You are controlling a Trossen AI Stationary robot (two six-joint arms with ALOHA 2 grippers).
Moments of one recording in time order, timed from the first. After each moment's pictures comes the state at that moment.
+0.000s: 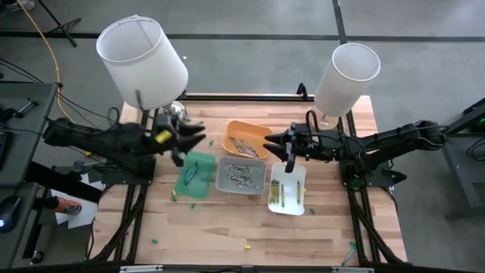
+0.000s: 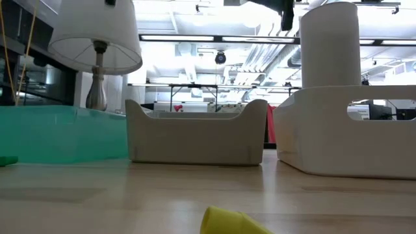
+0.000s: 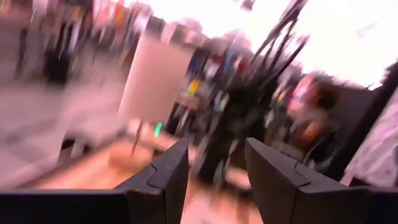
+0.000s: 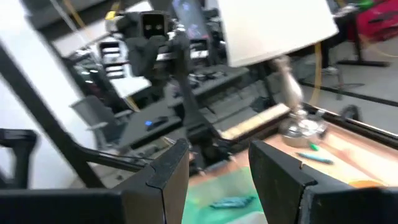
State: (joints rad) left arm -0.21 0.80 0.72 0.17 -0.48 -0.33; right arm 0.12 1.13 0.73 0.43 0.30 0.40
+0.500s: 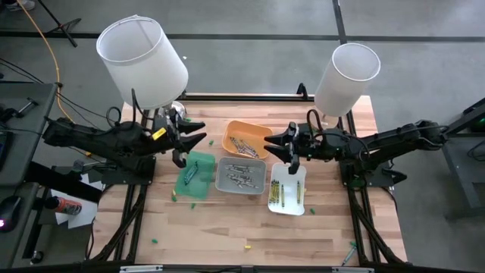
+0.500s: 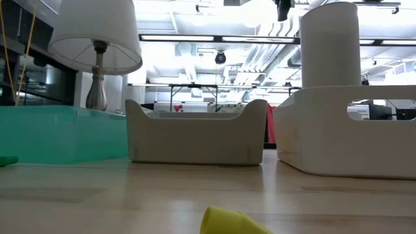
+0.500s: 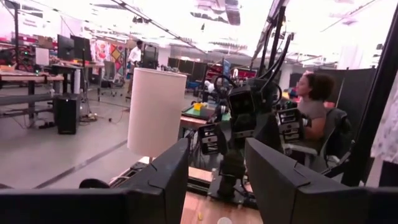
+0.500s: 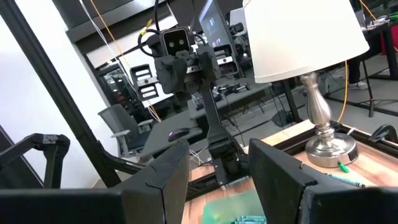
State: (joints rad) left arm -0.20 0.81 0.72 0.30 -0.45 -0.07; right arm 0.12 1.13 0.73 0.54 0.21 0.38
